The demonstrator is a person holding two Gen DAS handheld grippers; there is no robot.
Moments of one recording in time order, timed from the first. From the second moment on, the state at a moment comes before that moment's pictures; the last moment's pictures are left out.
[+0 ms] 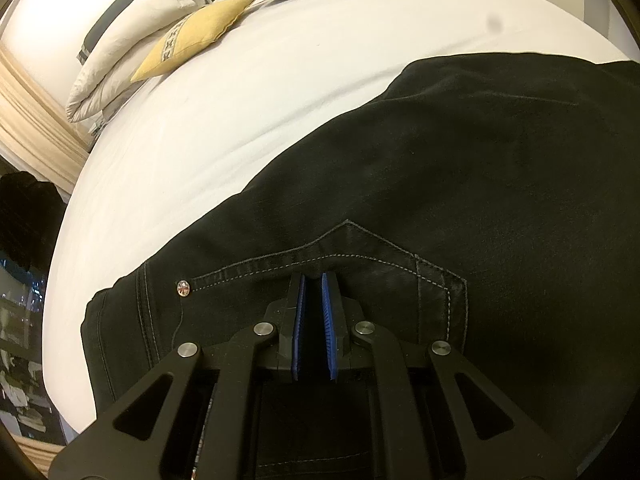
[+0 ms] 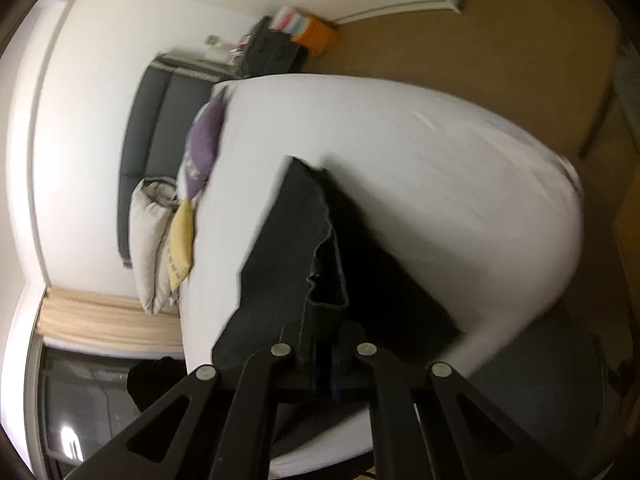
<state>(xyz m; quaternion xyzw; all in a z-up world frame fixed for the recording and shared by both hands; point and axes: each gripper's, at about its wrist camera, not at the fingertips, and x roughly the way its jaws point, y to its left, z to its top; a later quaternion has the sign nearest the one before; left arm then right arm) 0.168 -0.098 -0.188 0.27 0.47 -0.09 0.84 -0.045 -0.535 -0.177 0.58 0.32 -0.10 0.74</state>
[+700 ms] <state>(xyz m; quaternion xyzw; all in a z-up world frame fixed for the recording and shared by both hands) 0.168 -0.091 -0.184 0.25 0.47 -0.10 0.84 -0.042 -0.540 -0.197 0.58 0.33 -0.13 0.73</state>
